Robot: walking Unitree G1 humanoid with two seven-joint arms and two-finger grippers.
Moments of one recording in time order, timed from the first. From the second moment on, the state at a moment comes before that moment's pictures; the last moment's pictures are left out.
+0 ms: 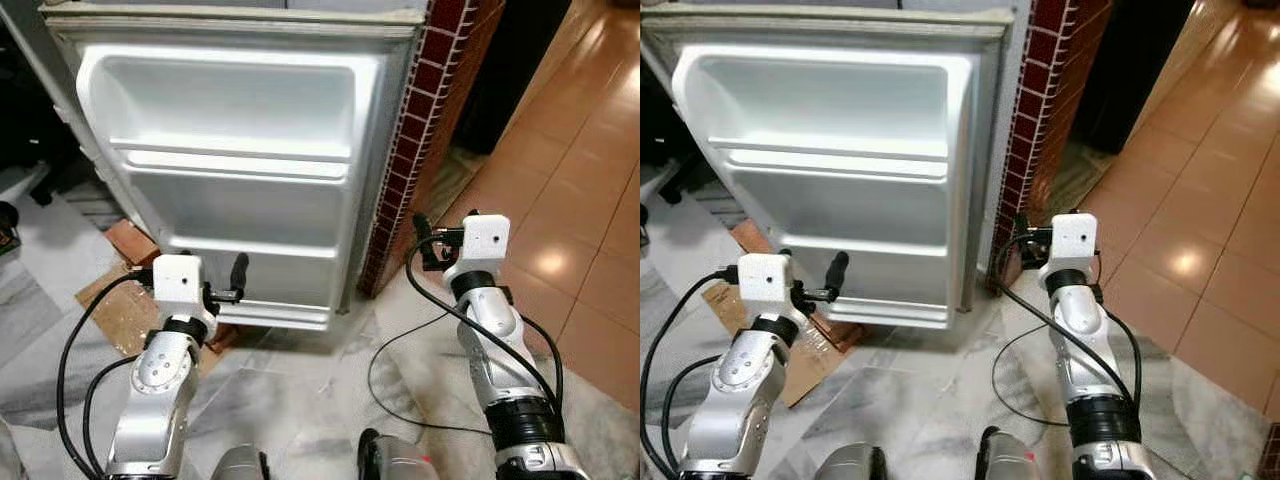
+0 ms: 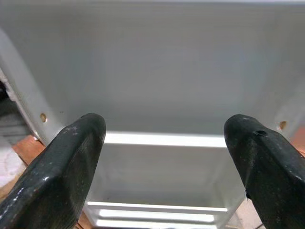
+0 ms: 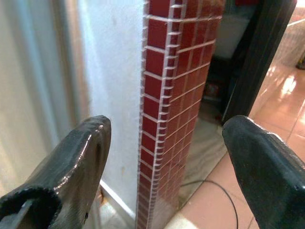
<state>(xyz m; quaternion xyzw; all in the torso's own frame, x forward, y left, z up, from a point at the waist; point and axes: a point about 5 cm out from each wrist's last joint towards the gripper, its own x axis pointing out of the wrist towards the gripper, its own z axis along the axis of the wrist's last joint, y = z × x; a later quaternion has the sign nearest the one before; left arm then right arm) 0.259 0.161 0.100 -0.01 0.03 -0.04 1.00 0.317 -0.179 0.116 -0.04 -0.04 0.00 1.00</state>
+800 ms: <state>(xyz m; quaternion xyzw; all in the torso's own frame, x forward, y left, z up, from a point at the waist) 0.256 0.163 0.099 0.00 0.03 -0.03 1.00 0.365 -0.152 0.134 0.00 -0.02 0.01 1.00</state>
